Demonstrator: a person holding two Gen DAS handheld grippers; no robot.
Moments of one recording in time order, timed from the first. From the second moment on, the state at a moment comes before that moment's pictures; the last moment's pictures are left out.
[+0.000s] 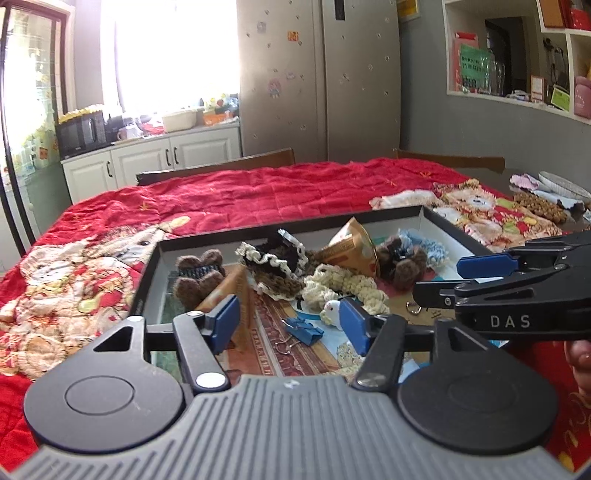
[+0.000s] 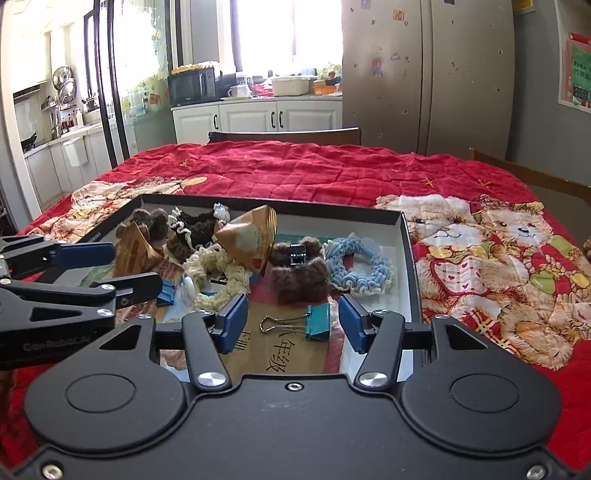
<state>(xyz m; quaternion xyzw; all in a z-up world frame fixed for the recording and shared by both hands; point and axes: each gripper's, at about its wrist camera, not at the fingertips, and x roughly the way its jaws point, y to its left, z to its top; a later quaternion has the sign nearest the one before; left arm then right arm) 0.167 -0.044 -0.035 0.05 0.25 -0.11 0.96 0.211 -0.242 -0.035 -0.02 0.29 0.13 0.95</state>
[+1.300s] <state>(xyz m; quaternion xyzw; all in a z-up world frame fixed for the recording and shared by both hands) 0.048 0.006 0.042 0.03 0.19 -0.07 0.98 0.067 -0.224 0.057 -0.08 0.22 0.13 0.96</state>
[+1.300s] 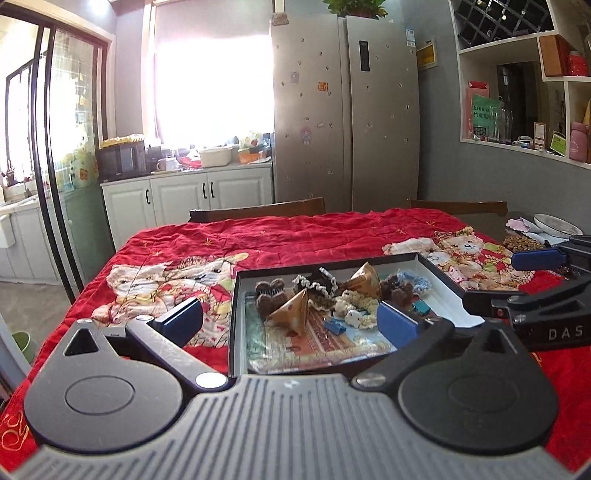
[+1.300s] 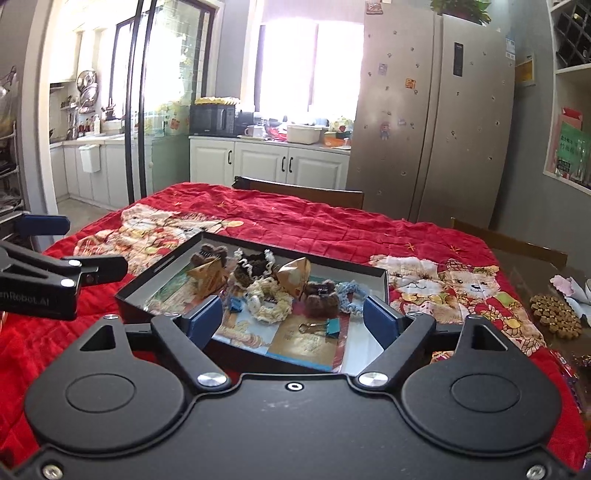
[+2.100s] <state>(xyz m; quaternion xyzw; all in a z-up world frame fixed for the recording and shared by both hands) 0.001 0.016 0.029 0.02 0.24 -0.06 0.97 0.003 -0.248 0.041 -0.03 0.26 0.11 0.96</state>
